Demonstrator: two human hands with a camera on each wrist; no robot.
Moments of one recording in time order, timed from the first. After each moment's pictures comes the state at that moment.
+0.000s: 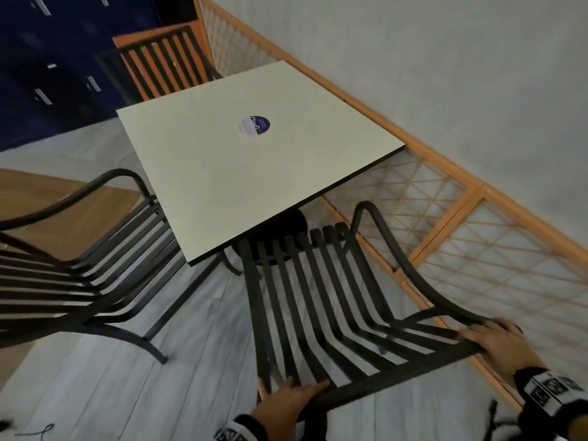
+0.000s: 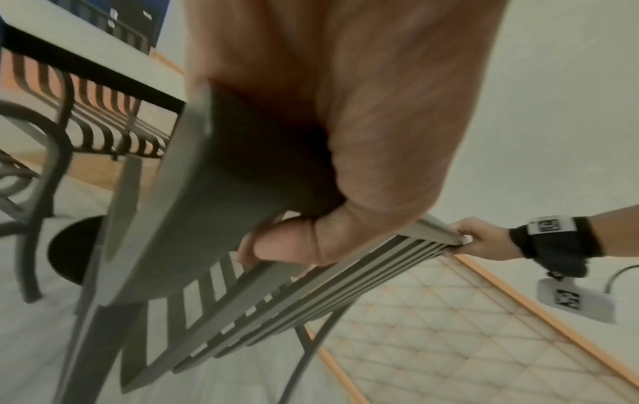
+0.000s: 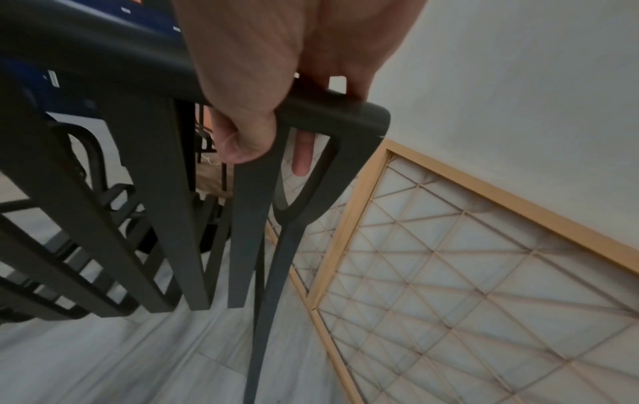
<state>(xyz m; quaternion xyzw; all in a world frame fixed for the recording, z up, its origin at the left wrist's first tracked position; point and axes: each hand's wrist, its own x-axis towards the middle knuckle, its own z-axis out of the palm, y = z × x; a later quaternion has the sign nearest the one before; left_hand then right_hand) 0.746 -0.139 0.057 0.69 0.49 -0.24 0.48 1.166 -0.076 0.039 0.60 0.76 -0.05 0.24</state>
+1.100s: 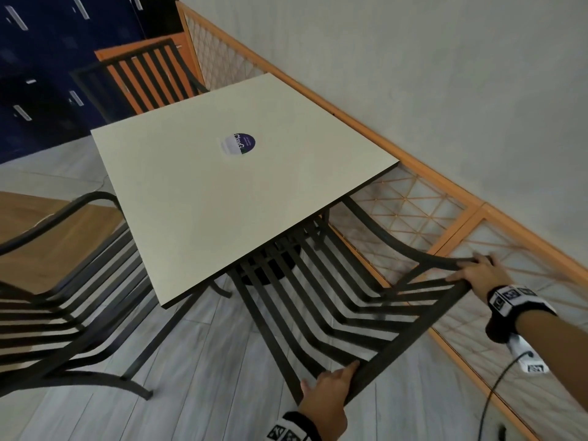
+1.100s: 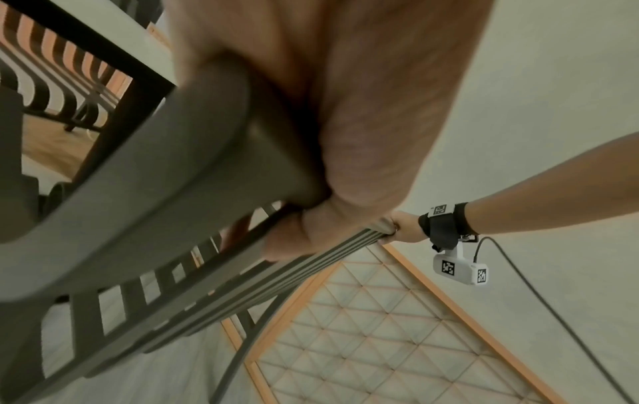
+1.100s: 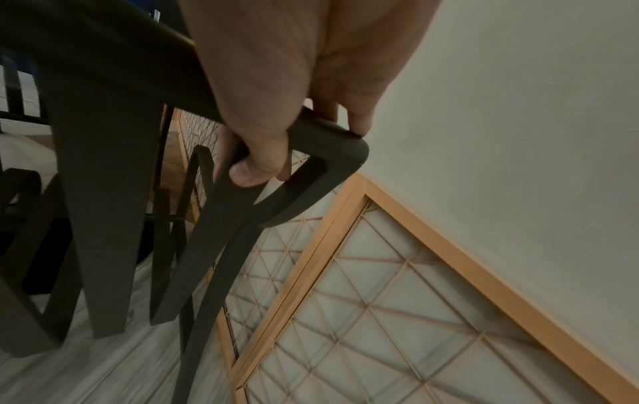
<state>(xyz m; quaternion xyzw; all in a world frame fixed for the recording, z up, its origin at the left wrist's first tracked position) 0.831 -0.038 0.062 0.65 0.52 -0.15 0.53 1.184 0.132 0.048 0.66 0.70 -0.04 0.26</state>
